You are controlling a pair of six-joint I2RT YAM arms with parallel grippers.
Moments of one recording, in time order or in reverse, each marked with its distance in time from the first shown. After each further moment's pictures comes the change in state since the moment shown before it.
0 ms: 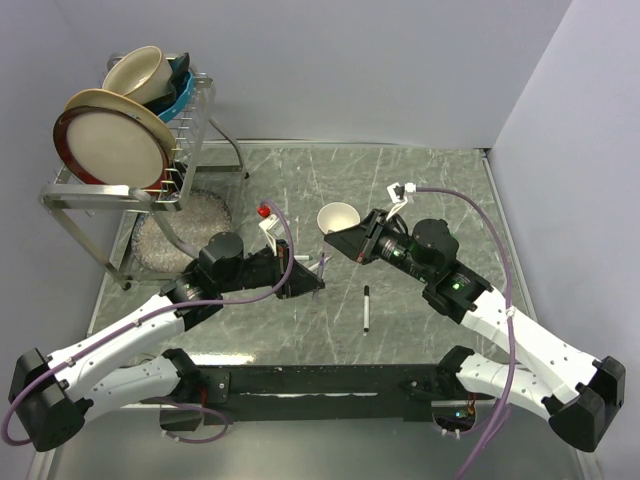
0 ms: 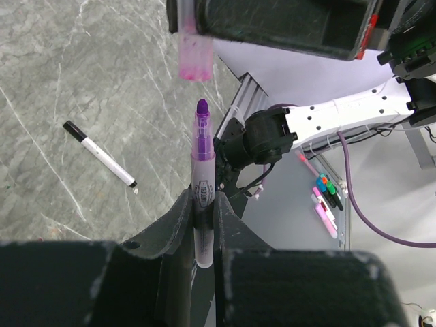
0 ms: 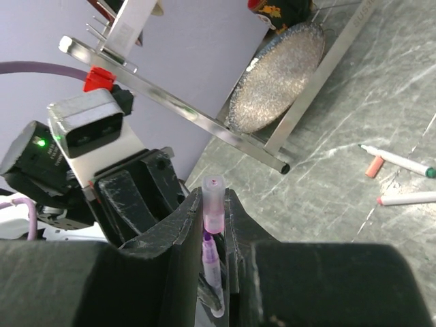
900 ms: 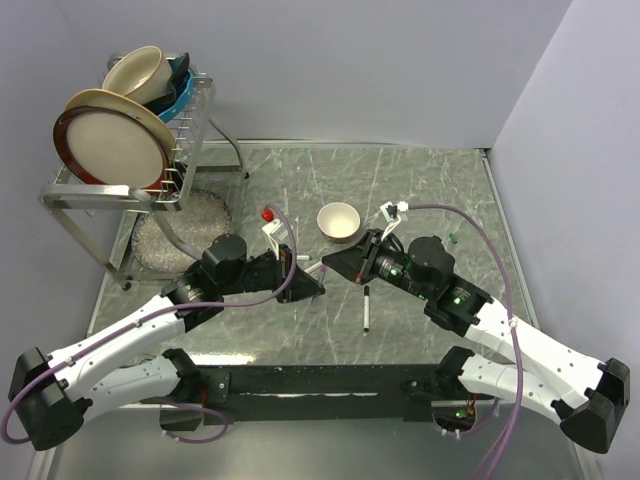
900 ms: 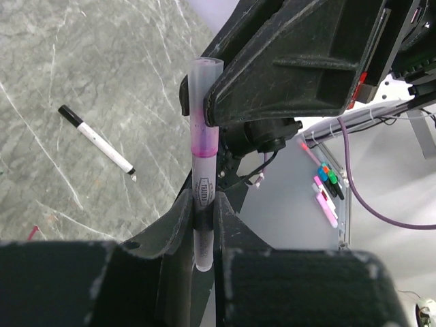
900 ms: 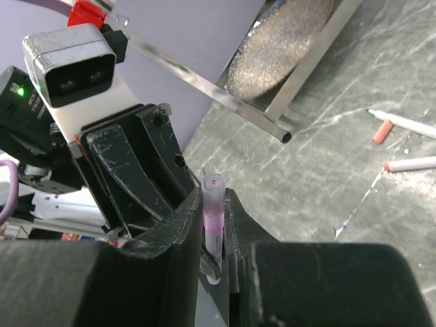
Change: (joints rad) left arm -0.010 0.000 0.000 -0.035 -0.002 0.010; right arm 0.093 -0.068 -0.083 -0.032 0.039 -0.013
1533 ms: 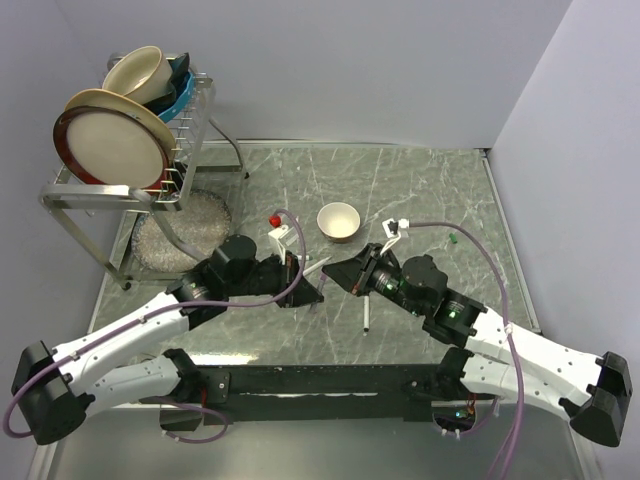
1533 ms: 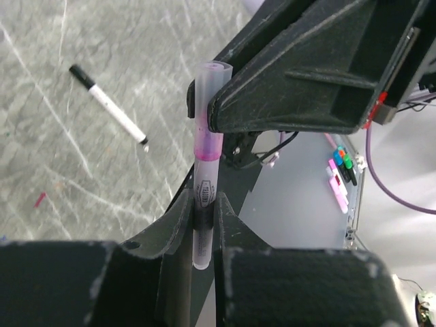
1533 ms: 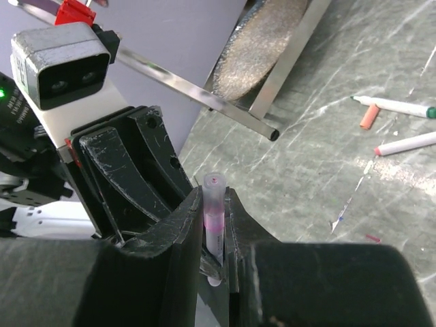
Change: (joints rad) left arm -0.018 0.032 0.012 -0.100 -0.023 0.025; right arm 0.125 -0.047 -0.121 0.061 0.194 0.068
